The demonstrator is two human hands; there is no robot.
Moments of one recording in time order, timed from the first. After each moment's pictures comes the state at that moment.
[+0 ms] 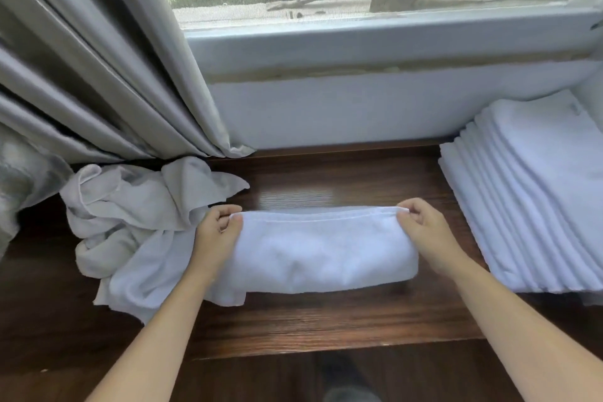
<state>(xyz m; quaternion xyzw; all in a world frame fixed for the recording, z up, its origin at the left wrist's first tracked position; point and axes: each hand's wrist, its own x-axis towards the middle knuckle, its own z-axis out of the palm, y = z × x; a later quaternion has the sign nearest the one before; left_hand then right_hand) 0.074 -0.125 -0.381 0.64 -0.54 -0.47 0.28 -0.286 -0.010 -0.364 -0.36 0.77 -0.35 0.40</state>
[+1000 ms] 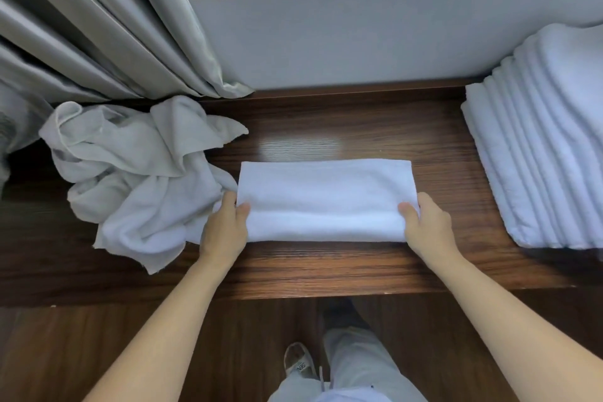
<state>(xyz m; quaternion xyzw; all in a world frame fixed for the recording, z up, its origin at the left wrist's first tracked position) 0.082 -0.072 -0.444 0.68 -0.64 -0.34 0.10 -0.265 0.042 -0.434 -0.36 0.84 -0.25 0.32</state>
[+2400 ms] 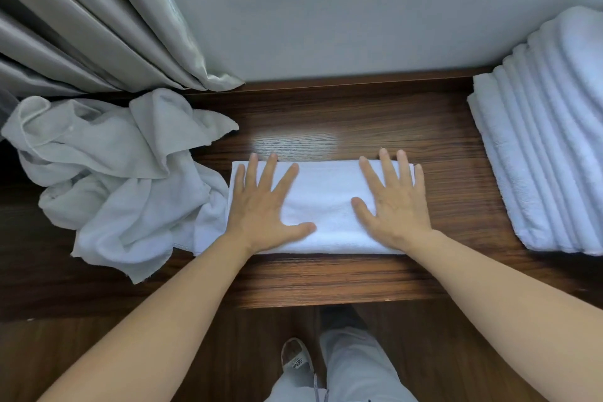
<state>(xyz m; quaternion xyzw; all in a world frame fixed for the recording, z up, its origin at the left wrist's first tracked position) 0.017 -0.100 -0.464 0.47 -0.87 -0.13 -0.10 -0.254 -0.009 -0.468 -0.64 0.75 0.07 0.11</state>
